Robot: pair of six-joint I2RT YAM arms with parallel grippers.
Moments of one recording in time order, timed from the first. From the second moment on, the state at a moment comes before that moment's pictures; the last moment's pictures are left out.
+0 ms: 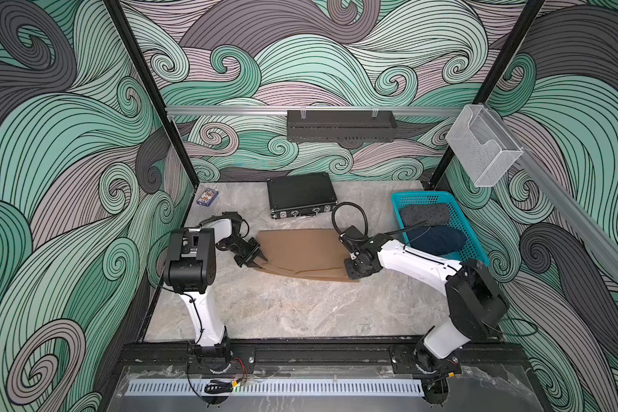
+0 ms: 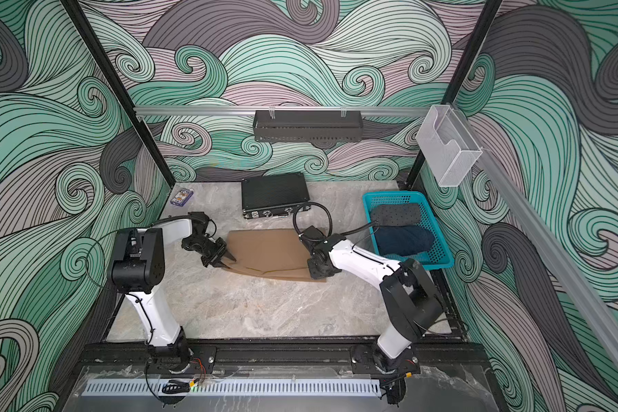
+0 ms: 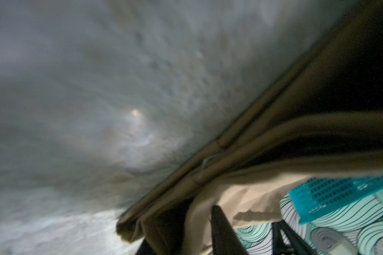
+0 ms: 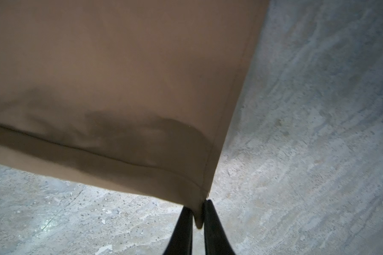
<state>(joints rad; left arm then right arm) 0.02 1.93 1.18 -0.90 0.58 -0.62 0.68 1.61 1.05 -0.81 0.14 0.41</state>
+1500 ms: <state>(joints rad) -0.18 1.52 0.74 -0.58 0.32 -0.92 0.48 1.67 0.87 -0.38 -0.24 0.63</state>
